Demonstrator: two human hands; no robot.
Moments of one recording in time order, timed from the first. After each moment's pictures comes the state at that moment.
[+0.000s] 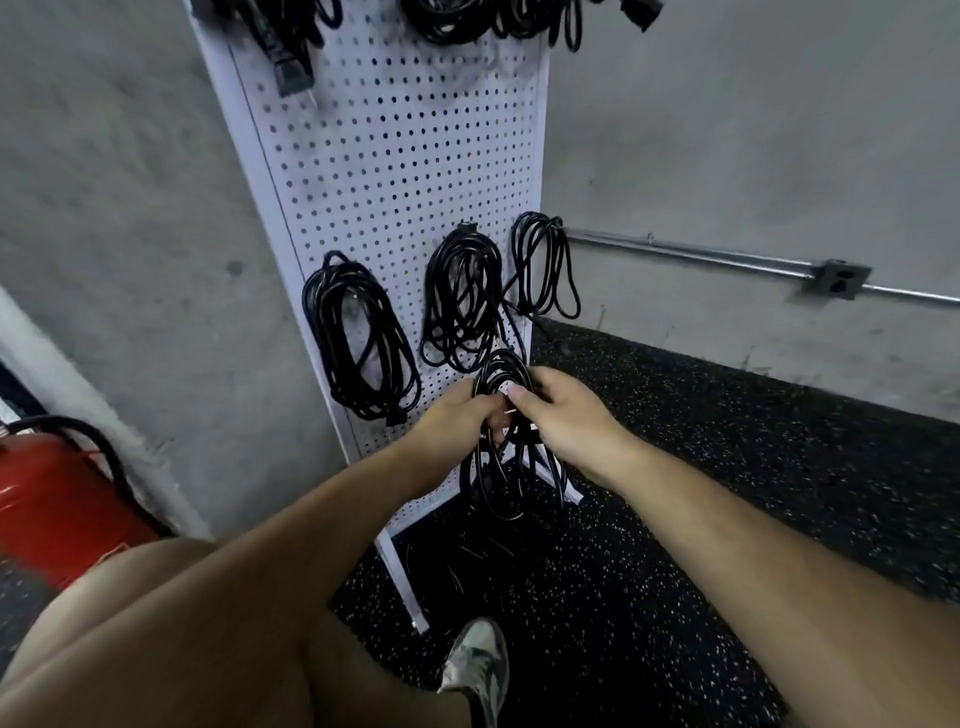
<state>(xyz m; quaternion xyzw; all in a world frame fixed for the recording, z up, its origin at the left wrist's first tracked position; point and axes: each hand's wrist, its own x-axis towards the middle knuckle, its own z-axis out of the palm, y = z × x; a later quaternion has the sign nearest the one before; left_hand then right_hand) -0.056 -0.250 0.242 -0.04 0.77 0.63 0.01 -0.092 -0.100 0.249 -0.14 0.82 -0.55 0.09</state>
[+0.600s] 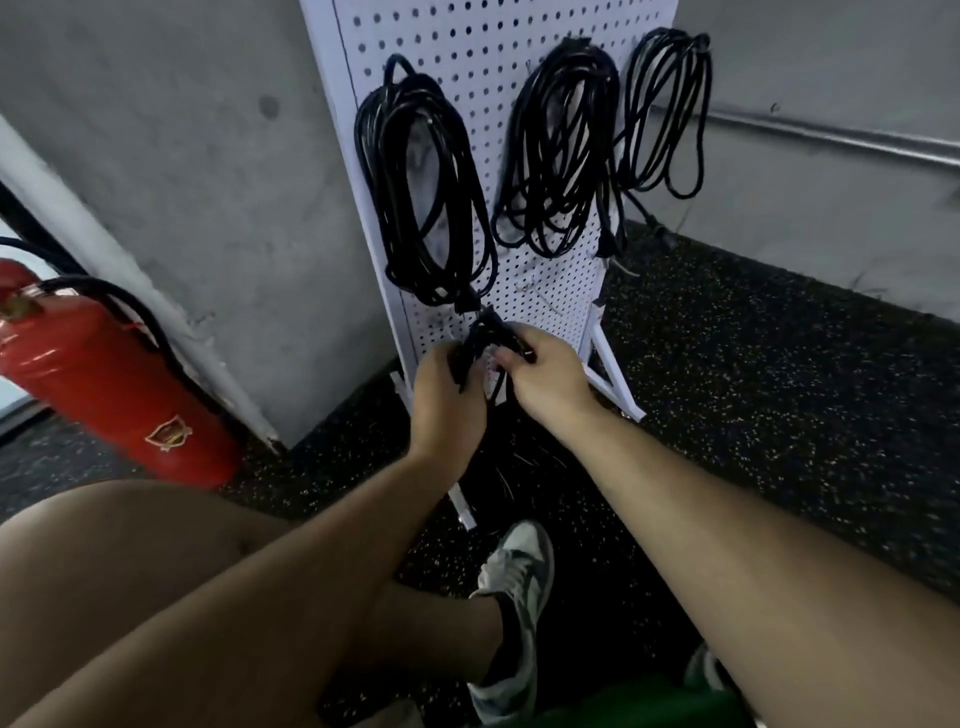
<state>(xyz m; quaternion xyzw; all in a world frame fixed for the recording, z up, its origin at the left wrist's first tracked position) -0.025 -0.312 0.113 -0.23 0.80 0.51 -0.20 -0.087 -0.209 0.136 -0.14 0.81 -0.56 0.08</state>
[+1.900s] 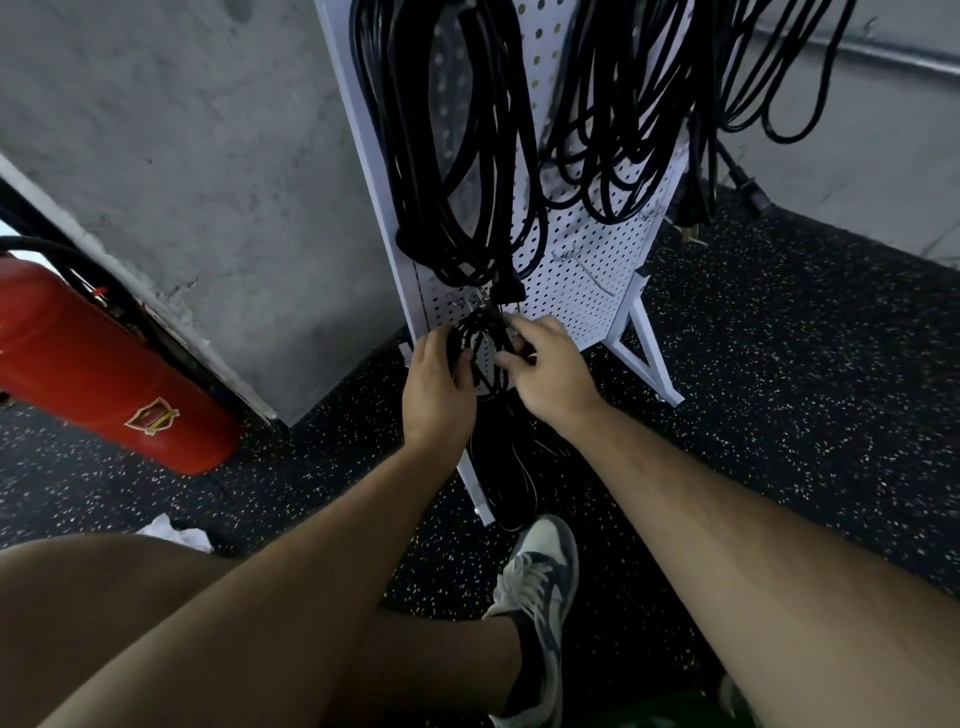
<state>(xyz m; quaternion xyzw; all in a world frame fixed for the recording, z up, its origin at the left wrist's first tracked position) -0.068 -0.372 0.033 -0.23 0.86 0.41 -0.22 -0.138 -0.252 0.055 -0.20 0.85 -0.47 0.09</state>
